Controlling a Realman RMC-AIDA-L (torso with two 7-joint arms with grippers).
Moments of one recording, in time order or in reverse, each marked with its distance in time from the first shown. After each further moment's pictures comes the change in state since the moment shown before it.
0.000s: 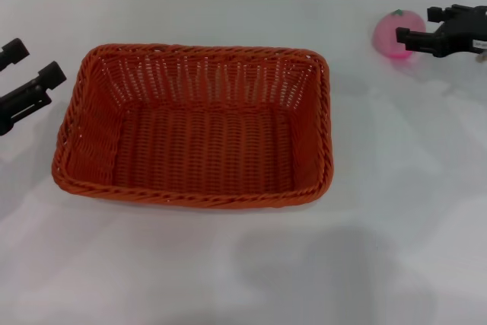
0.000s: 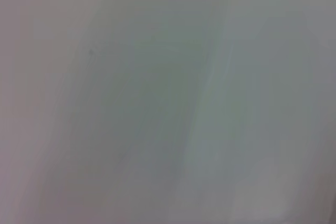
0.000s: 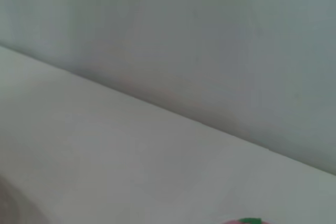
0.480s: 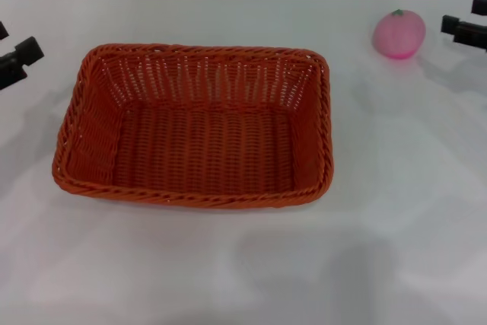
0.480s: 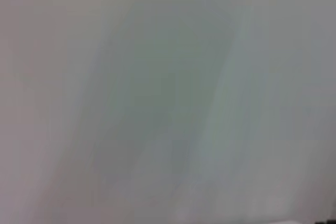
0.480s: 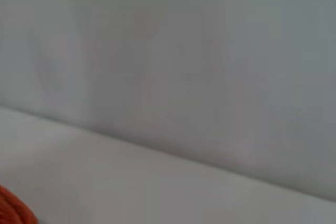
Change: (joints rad) left arm 0.004 0.001 -0.001 -0.200 0.046 0.016 -0.231; right arm -0.101 -0.010 0.238 -0.124 -0.001 0.327 -0.002
